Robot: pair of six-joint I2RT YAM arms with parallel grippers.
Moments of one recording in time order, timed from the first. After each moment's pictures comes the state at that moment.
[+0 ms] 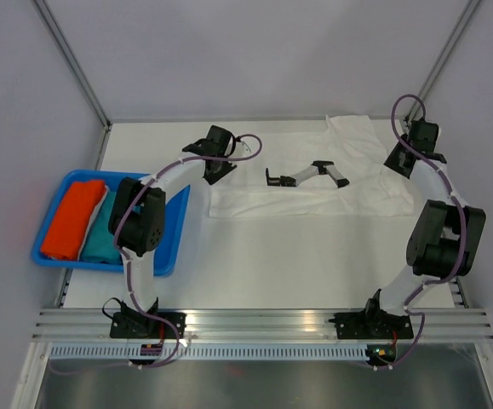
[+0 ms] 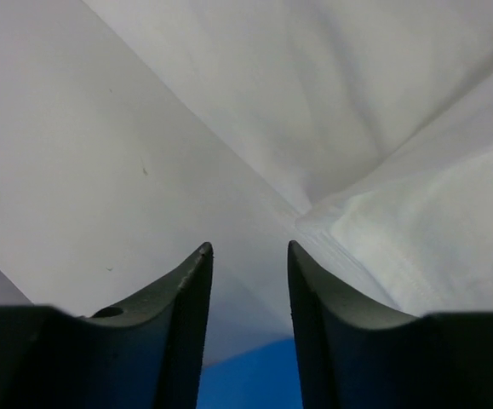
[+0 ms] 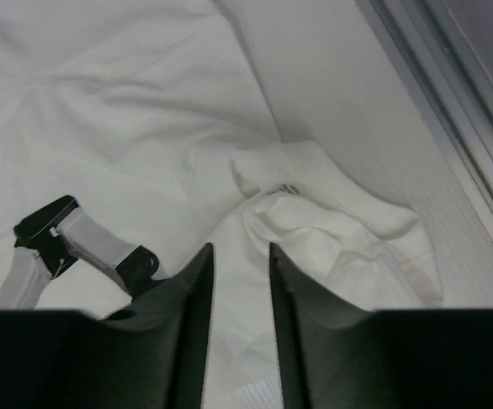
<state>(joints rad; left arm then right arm) -0.44 2.02 1.56 -0.54 -0.22 0.60 -0.25 1.75 1.30 -0.33 0.07 0.33</state>
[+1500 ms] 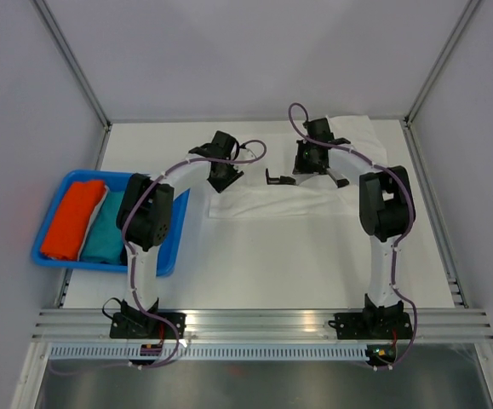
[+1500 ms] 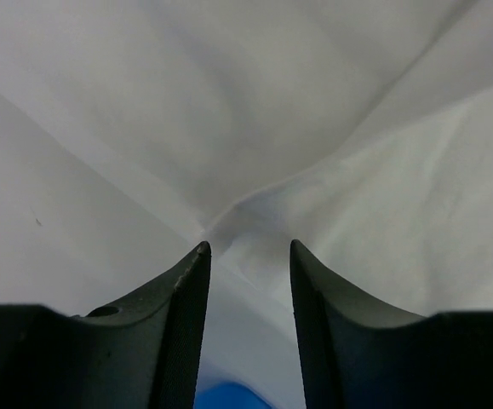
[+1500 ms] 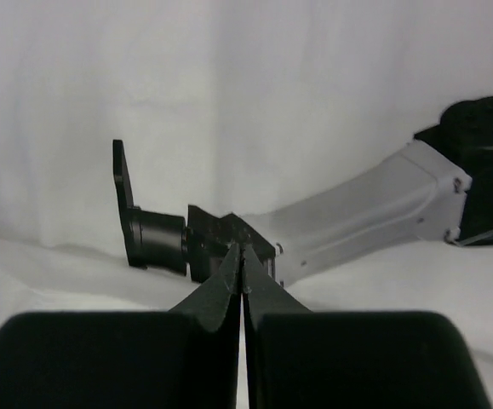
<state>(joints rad) -0.45 2.12 1.60 -0.55 -0.07 0.53 0.27 2.16 1.63 -0.39 -0.14 0.39</state>
